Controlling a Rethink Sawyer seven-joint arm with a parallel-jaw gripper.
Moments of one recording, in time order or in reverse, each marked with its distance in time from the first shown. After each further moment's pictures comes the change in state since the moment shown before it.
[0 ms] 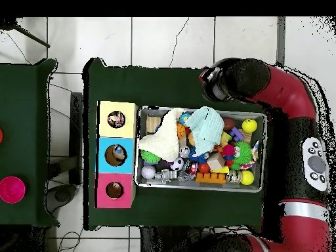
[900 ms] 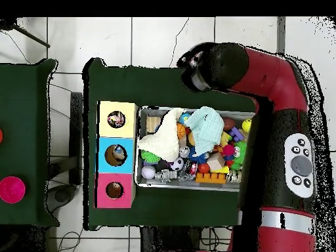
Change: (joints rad) arm 0.131 -0.069 -0.083 -0.039 0.033 0.000 0.068
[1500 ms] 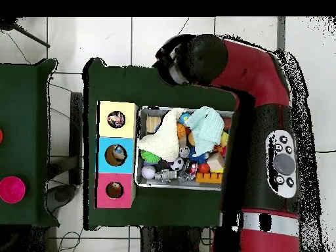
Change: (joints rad) arm 0.058 -0.033 -0.010 0.000 0.070 0.000 0.100
